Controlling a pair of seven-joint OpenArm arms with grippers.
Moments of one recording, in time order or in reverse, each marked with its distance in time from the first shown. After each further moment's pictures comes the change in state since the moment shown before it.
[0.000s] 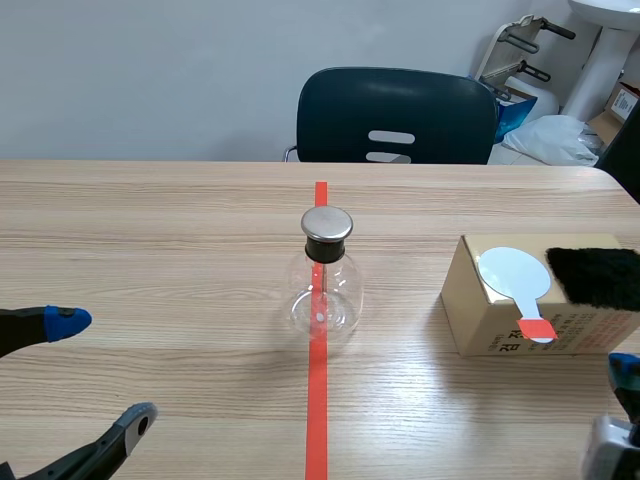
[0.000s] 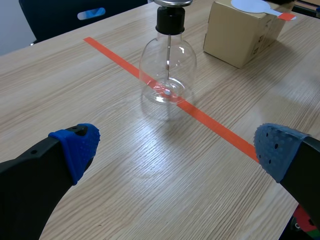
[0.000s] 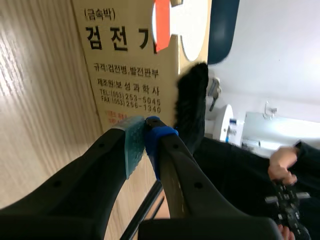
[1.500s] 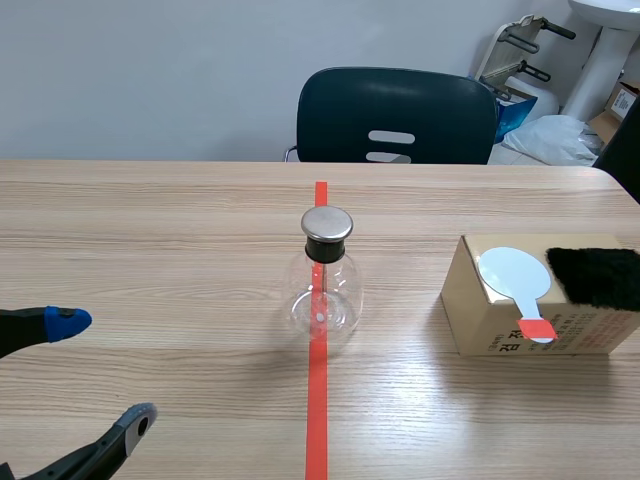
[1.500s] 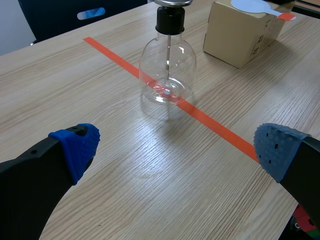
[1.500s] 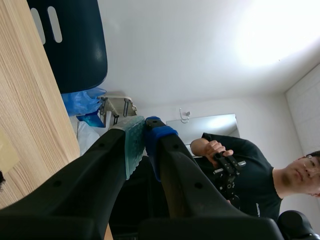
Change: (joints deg) left arm 0.0 0.0 0.0 0.0 0.0 -0.1 0.0; right arm 6.3 16.0 0.0 12.1 25.9 3.7 -2.9
